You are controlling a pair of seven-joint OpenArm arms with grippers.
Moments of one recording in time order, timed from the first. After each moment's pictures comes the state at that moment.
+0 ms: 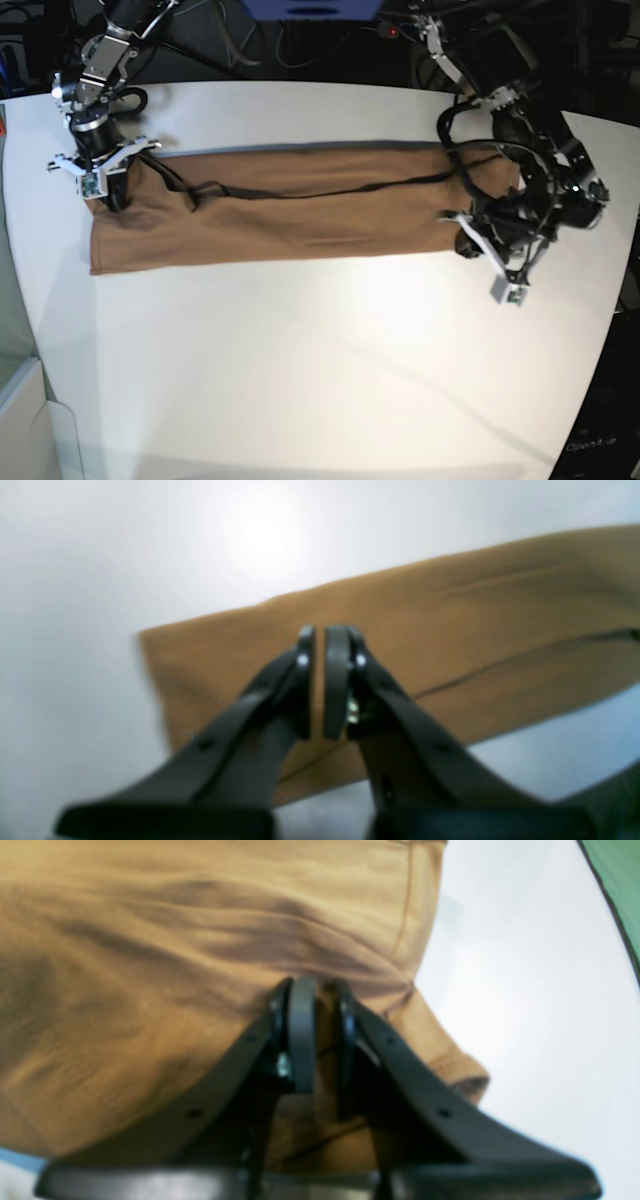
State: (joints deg) left arm -6.5 6.0 -30.7 102.0 -18.1 -39.4 80.8; right arm -7.5 -2.8 47.7 71.7 -39.9 40.2 19.1
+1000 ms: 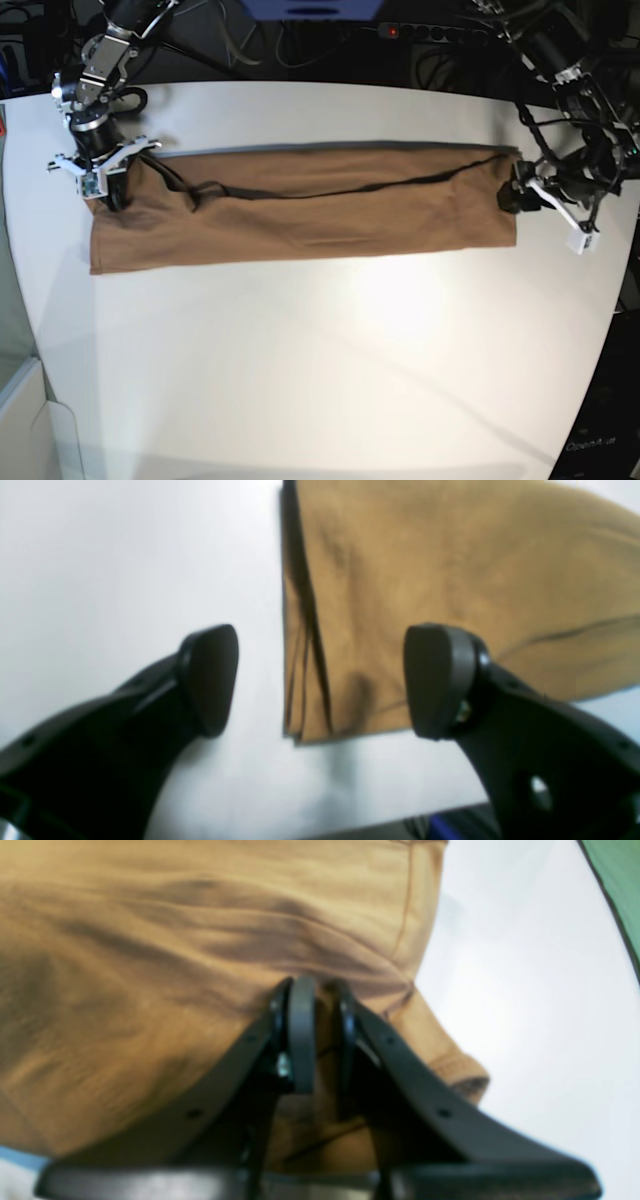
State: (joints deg) left arm -1.0 -8.8 -41.7 86.6 -30.7 -39.4 76.0; right arm -7.5 -2.8 47.8 71.7 -40.1 40.1 19.2
